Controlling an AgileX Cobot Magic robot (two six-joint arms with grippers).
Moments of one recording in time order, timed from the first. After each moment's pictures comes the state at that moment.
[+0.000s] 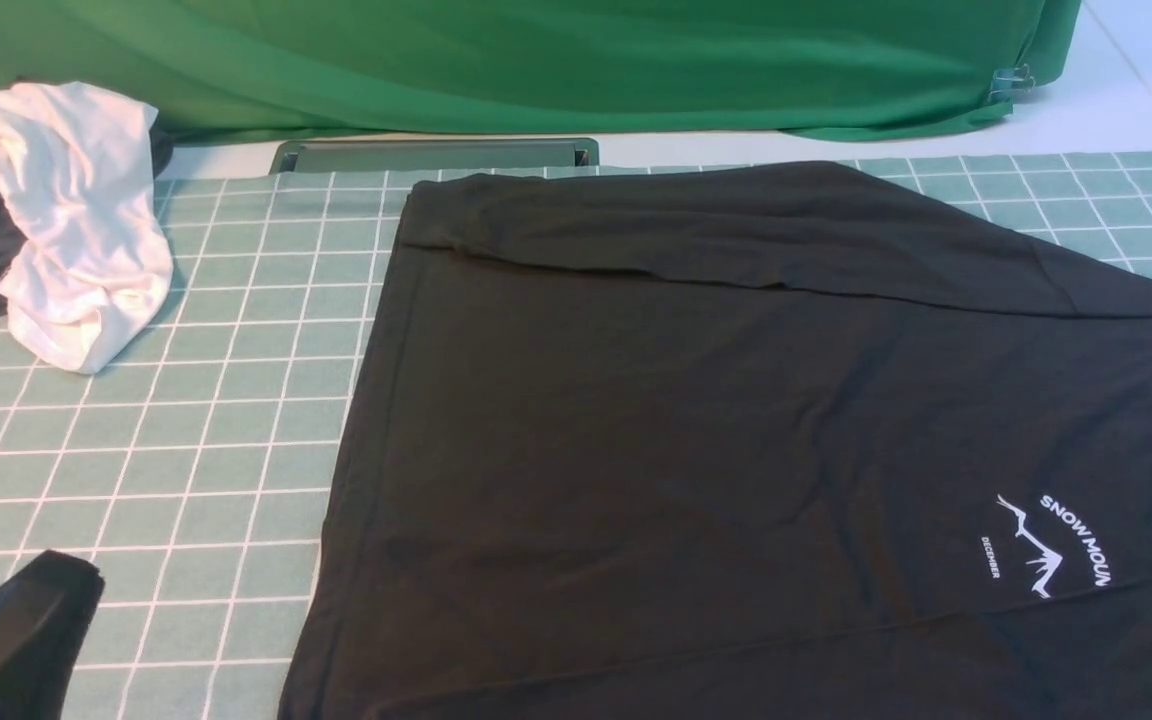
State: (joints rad) right arm 0.08 0.00 0.01 0.32 -0.08 0.67; left arm -0.17 0.00 0.00 -0.74 0.07 -0.69
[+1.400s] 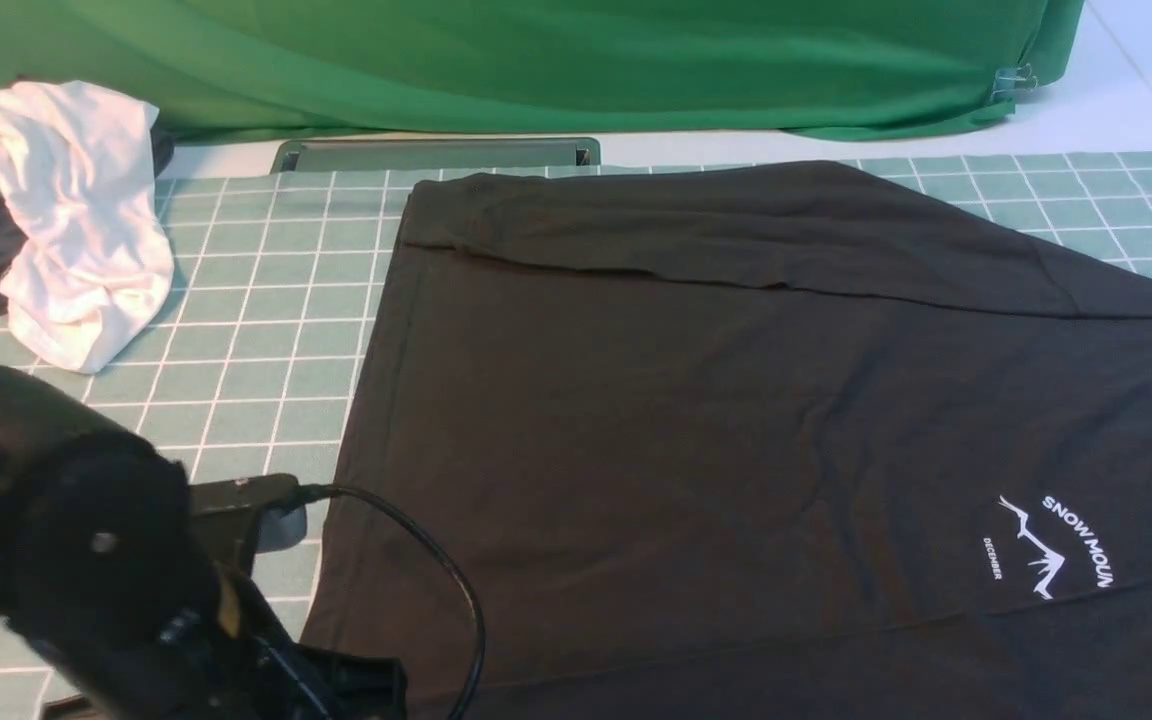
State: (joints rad) right arm 0.10 0.91 -0.84 0.16 1.01 -0.18; left arm -0.59 1.30 -0.69 -0.07 0.96 -0.58
